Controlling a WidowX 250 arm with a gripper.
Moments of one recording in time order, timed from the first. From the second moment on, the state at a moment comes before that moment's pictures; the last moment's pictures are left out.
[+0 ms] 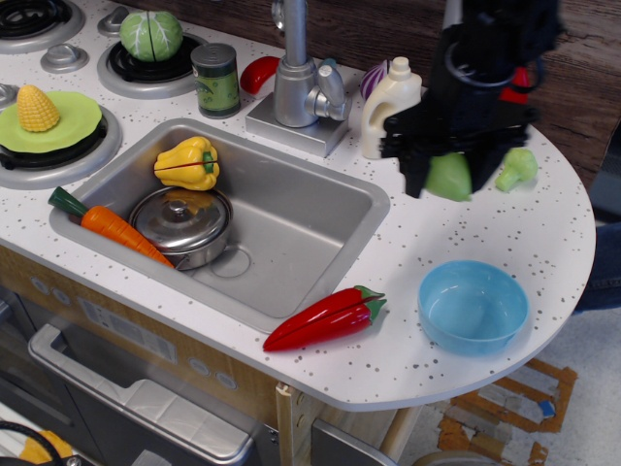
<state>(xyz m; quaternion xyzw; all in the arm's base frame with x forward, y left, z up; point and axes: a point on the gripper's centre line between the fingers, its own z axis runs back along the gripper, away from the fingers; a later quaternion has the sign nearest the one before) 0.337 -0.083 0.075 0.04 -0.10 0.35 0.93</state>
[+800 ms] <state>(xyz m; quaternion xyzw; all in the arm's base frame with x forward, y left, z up) 0.310 -0.125 0.049 0.01 -0.12 0.37 0.92</state>
